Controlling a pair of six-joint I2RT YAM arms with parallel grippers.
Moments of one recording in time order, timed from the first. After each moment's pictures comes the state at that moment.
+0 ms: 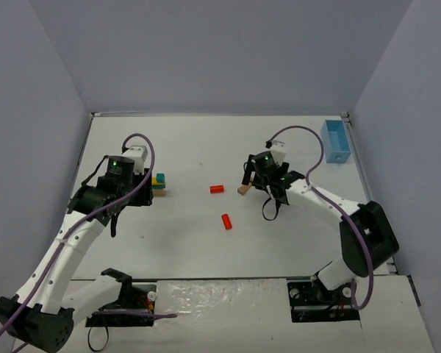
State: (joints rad) left arm -0.34 1.01 1.10 -0.90 -0.08 -0.23; right arm 0.56 1.48 0.91 -0.23 0.37 0.63
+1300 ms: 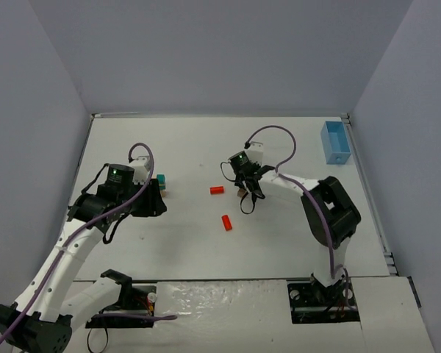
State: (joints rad) left arm -0.34 0.93 0.99 -0.90 0.17 -0.33; right arm 0.62 1.89 1.16 -0.21 0.49 0.68
